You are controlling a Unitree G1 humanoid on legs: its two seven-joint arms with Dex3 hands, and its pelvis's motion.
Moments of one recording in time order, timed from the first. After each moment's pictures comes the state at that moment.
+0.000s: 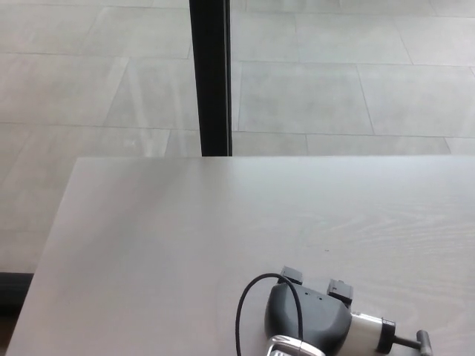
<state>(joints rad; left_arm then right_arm) -0.58 0.05 -1.24 0.26 0.98 0.93 -0.21 -0.47 -0.60 -0.49 0.37 0.30 0.28 -0.05</state>
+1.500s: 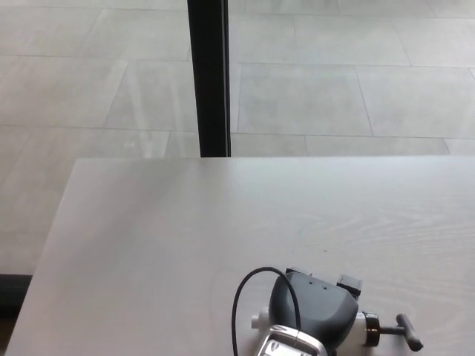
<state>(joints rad) -0.50 0.03 -1.05 0.25 1.08 0.69 -0.20 -0.51 -0.61 -0.48 0.42 0.25 0.31 -0.06</state>
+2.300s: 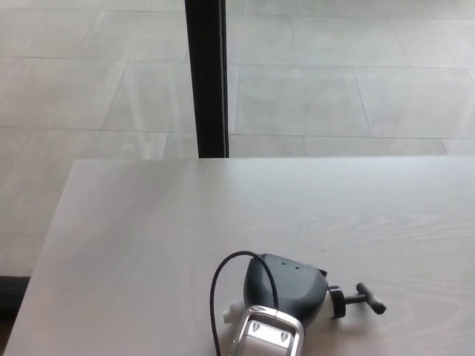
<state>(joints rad) -0.51 0.04 -0.95 0.34 1.18 0.69 -0.21 -0.53 -0.60 -0.50 0.47 0.24 0.25 -0.11</state>
